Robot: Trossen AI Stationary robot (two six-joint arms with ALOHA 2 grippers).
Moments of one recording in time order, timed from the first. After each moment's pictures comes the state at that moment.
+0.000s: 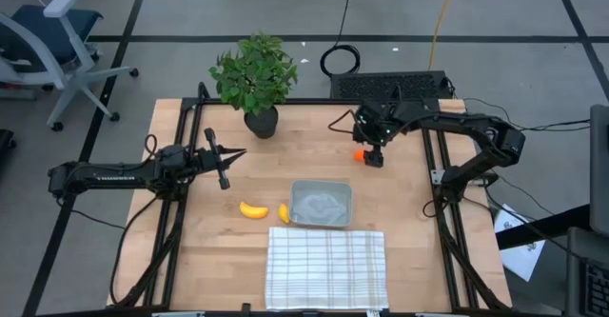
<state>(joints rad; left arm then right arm) 0.16 0.43 0.08 0.37 -0.14 0.40 -0.51 1.50 1.00 -0.82 -0.11 -0.35</state>
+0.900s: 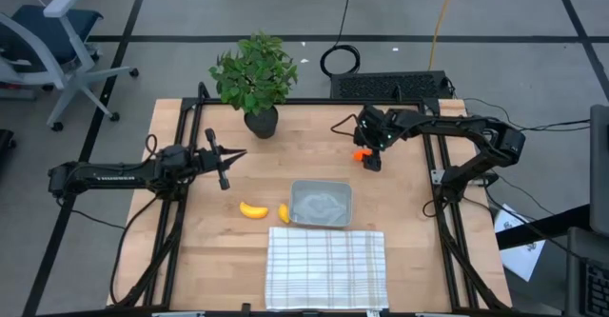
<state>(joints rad) 0.16 0.43 0.08 0.34 -0.14 0.39 -0.53 1.50 0.86 -0.62 -0.14 -0.31</state>
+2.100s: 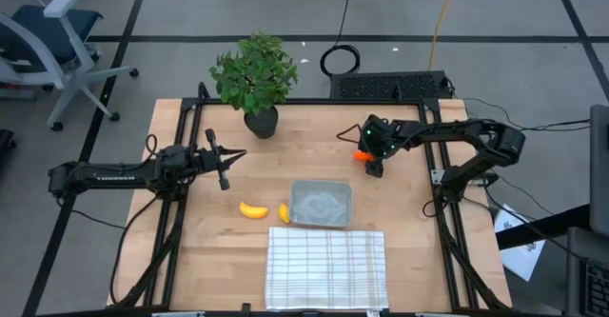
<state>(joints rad) 0.16 0.43 0.08 0.34 -0.14 0.39 -0.53 1.52 0.66 -0.39 -0.08 -0.25</state>
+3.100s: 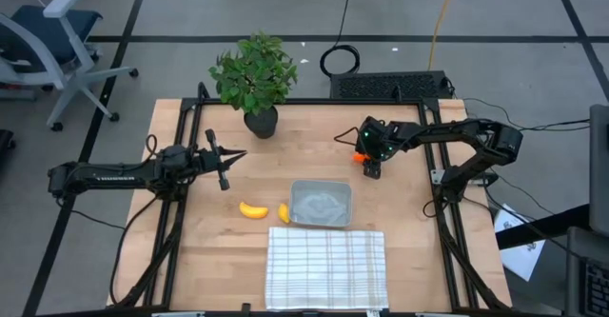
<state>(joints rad) 0.16 0.43 0.08 0.33 -0.14 0.39 -0.49 1.56 0.66 -0.35 -0.08 -0.25</state>
